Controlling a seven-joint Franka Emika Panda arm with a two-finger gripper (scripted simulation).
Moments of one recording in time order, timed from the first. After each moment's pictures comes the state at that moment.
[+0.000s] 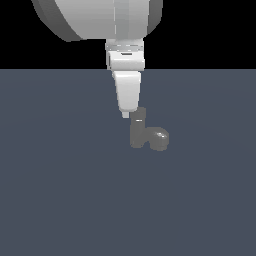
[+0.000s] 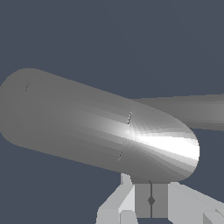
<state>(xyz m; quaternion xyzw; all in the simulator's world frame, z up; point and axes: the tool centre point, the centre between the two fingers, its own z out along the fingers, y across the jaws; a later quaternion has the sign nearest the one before) -0.056 0.007 0.175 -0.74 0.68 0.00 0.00</state>
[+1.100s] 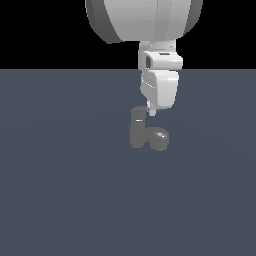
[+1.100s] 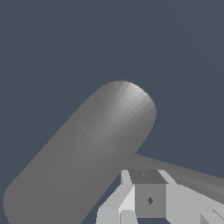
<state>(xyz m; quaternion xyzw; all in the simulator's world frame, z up) -0.039 -0.069 0.175 -0.74 0.67 0.00 0.00</state>
